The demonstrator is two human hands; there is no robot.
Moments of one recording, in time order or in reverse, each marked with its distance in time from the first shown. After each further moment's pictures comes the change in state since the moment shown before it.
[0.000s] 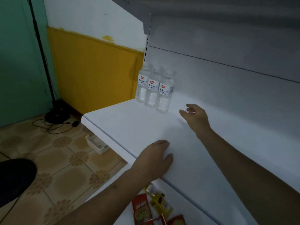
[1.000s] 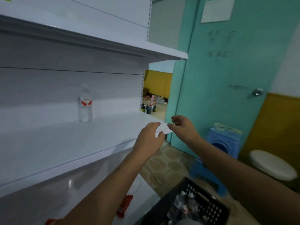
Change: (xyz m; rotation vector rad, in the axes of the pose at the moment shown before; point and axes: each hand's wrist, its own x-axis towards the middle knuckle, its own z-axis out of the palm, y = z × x) left_hand -0.264 0.377 0.114 -0.514 -0.565 0.852; right_hand -0.545 -0.058 -0.403 -0.515 0.893 0.531
